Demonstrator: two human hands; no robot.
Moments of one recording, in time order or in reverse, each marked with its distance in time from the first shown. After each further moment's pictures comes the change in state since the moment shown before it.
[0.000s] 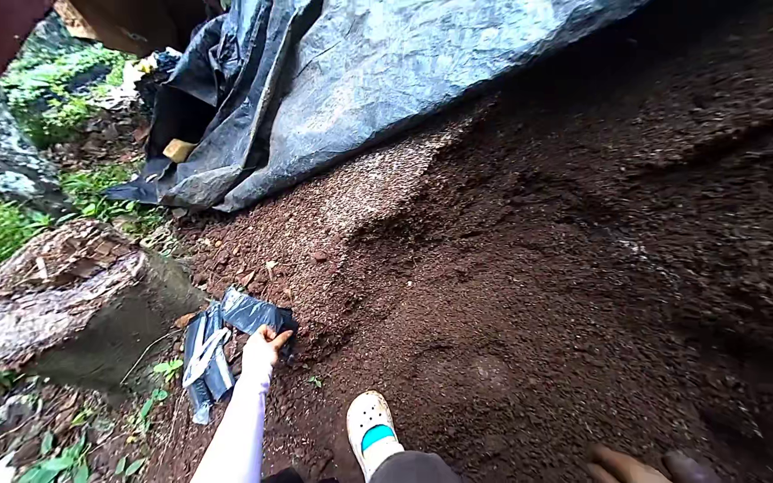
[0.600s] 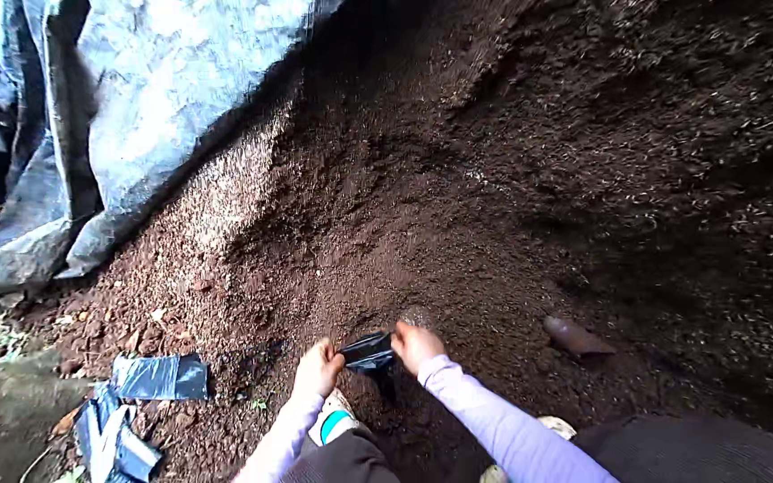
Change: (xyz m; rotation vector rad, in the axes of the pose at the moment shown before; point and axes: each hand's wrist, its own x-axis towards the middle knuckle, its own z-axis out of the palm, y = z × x) left_hand -0.142 0.141 0.127 0.035 -0.576 0.455; right_hand 0.053 -0.188 0.001 0.294 0.165 0.058
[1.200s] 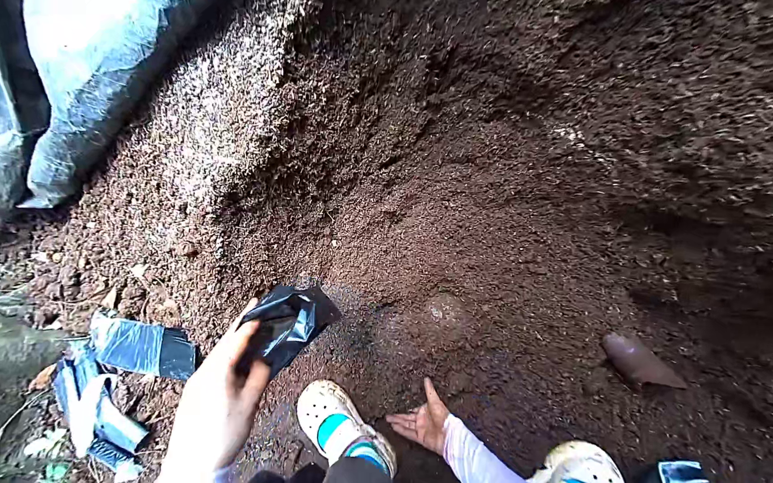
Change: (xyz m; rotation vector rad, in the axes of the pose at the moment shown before) left_hand -0.031 -0.026 -0.101 0.302 0.485 0.221; right_hand 0.064 0.113 0.208 1.650 -0.416 0.804
